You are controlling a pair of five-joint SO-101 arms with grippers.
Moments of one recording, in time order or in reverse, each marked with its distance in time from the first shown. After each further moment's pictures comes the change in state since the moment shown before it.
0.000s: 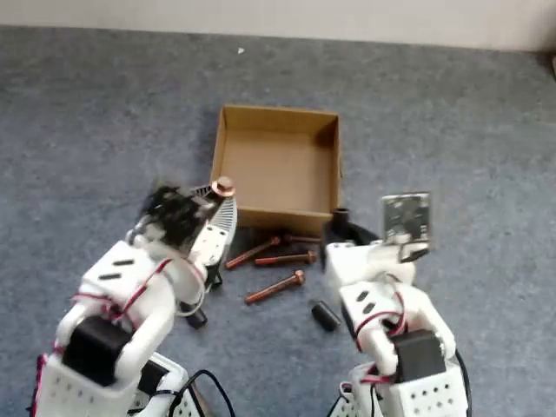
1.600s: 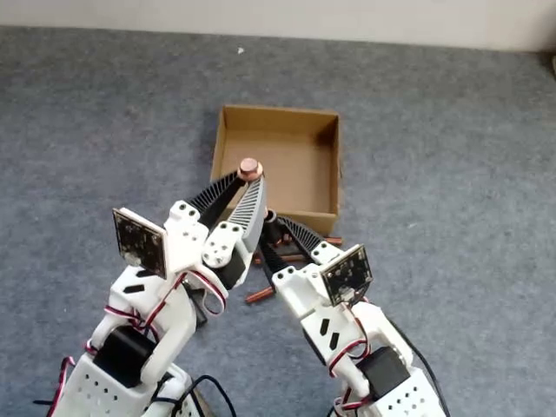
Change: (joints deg) left arm 7.6 -9.3 20.9 -34.1 18.2; right arm -15.4 -19.0 26.5 -31.5 8.9
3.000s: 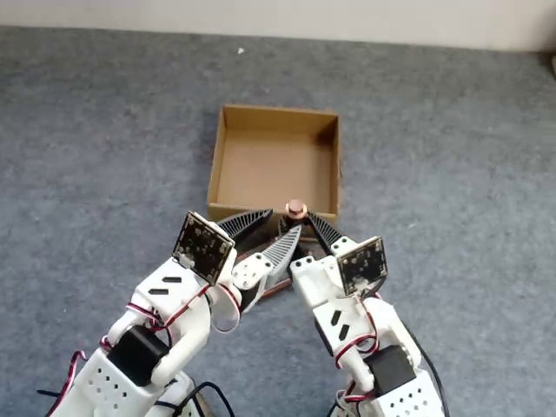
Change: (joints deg) left arm 5.0 0.7 3.7 11.3 -10.4; right arm 8.0 -0.2 0.0 3.5 0.1
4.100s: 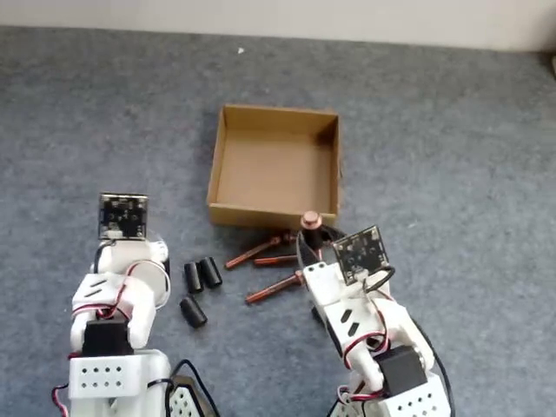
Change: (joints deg) left arm -41.6 -0.5 9.2 14.6 -6.6; right arm 4.7 3.3 -8.5 17.5 4.7
